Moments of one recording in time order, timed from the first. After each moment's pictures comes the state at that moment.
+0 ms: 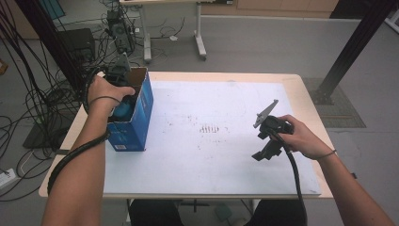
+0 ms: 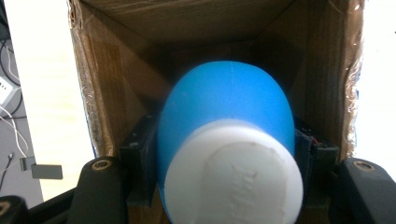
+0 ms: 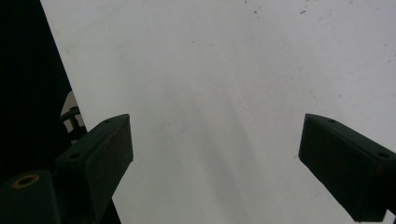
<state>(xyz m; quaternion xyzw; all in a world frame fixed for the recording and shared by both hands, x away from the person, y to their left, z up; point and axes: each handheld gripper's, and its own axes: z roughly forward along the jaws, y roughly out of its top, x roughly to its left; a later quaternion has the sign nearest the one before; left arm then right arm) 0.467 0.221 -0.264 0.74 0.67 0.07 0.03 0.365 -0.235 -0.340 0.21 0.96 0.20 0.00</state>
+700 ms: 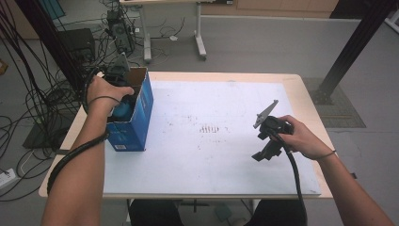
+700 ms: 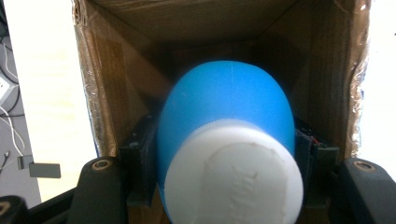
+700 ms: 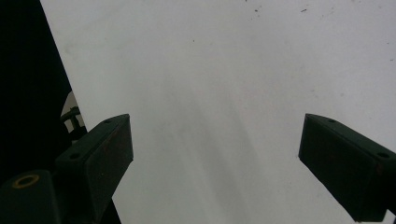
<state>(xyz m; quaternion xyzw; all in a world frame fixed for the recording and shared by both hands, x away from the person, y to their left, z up) 0.467 0.225 -0.264 0.73 0.68 0.07 0.03 0.365 -0.236 -0.342 0.21 0.96 0.20 0.00</state>
